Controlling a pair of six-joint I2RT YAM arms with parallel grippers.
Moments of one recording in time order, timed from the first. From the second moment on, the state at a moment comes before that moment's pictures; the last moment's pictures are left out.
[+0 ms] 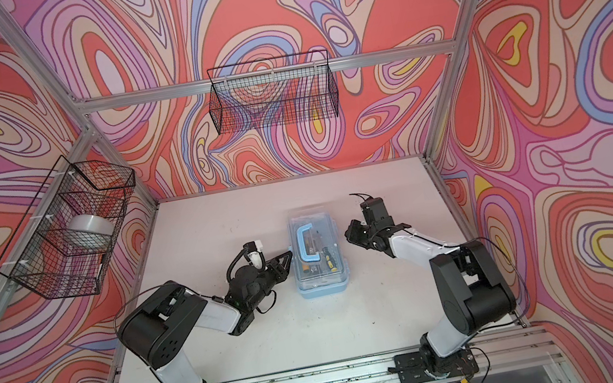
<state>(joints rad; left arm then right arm) -0.64 1.81 0.47 1.14 0.03 -0.89 0.23 1.58 0.84 -0.06 -0.27 0.71</state>
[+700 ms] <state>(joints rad) -0.64 2.00 0.51 1.39 0.02 -1.01 0.22 1.77 0.73 0.30 -0.45 0.89</state>
